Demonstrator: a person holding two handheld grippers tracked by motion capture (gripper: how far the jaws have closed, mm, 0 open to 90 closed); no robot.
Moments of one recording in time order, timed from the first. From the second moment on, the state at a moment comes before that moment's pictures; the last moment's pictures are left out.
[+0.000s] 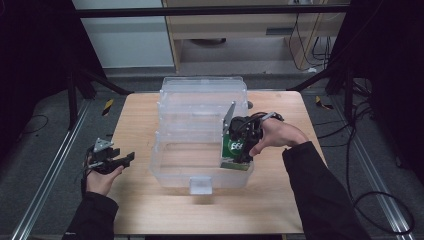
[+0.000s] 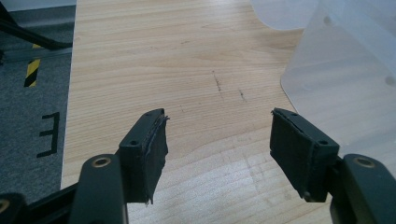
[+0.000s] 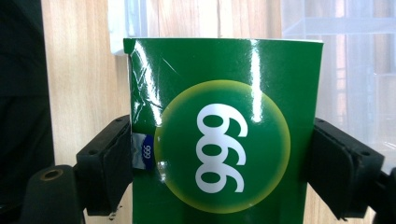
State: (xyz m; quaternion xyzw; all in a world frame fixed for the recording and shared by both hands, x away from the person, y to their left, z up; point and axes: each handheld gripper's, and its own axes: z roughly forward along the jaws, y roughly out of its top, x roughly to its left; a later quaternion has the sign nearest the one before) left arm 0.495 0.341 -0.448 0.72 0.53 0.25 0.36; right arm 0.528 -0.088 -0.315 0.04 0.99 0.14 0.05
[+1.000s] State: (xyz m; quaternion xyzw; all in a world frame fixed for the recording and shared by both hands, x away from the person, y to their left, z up) left arm 0.495 0.342 -0.448 0.72 0.53 0.25 0.36; right arm 0.531 -0.075 -0.345 0.00 0.99 0.08 0.06
